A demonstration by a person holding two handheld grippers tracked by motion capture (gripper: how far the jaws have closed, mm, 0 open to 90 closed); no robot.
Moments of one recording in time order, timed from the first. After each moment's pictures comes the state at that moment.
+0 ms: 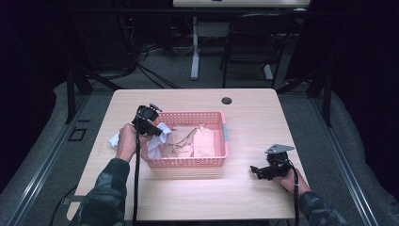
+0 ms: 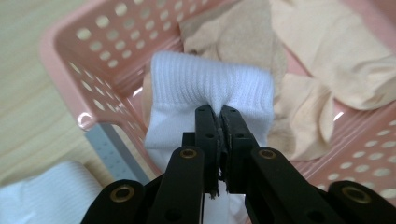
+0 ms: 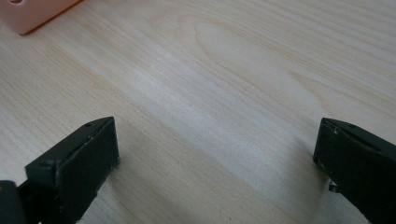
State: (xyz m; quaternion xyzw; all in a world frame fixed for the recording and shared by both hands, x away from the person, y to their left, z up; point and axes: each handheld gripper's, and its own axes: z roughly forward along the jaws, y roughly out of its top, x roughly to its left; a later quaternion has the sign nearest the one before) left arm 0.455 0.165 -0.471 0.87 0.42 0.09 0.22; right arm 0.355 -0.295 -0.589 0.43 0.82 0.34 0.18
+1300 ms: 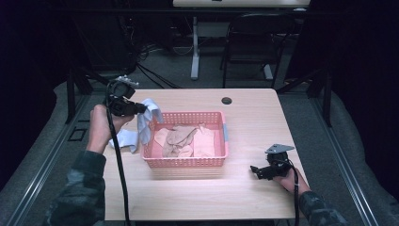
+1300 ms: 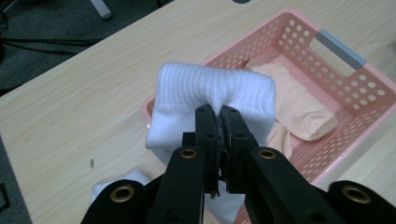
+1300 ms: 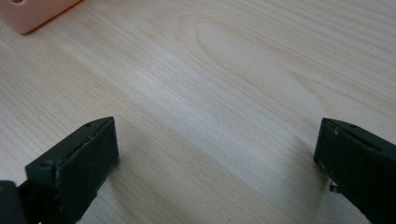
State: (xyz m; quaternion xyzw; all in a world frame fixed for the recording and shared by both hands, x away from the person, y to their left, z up) left arm 0.419 0.204 -0.349 0.84 0.41 0.17 0.31; right arm 0.356 -0.295 -0.590 0.42 0.82 0.34 0.17
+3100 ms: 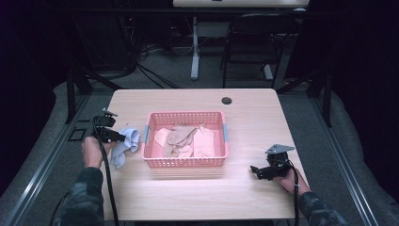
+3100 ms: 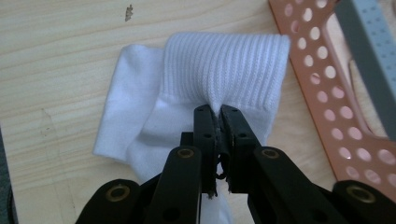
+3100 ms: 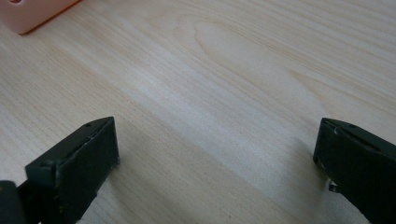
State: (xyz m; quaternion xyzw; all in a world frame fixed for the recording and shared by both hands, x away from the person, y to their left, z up) left arm 0.447 0.298 -0.507 0.78 0.58 0.09 0.23; right arm 0.354 -0.295 -0.590 0.43 0.82 0.34 0.18
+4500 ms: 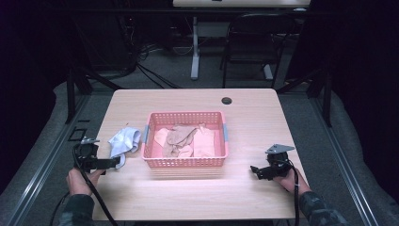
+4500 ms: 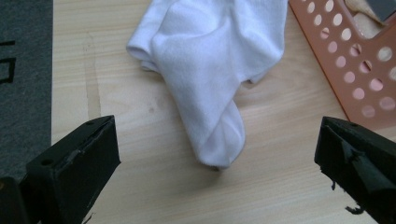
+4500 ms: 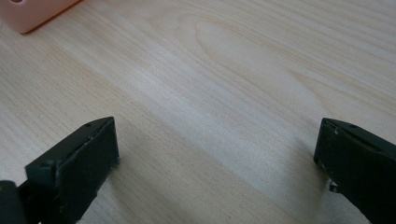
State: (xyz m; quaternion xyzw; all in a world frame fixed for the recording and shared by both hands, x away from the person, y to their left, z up) left arm 0.348 0.325 -0.525 0.74 0.59 0.17 0.29; right arm 0.355 -0.295 -0.589 0.42 0.82 0.34 0.18
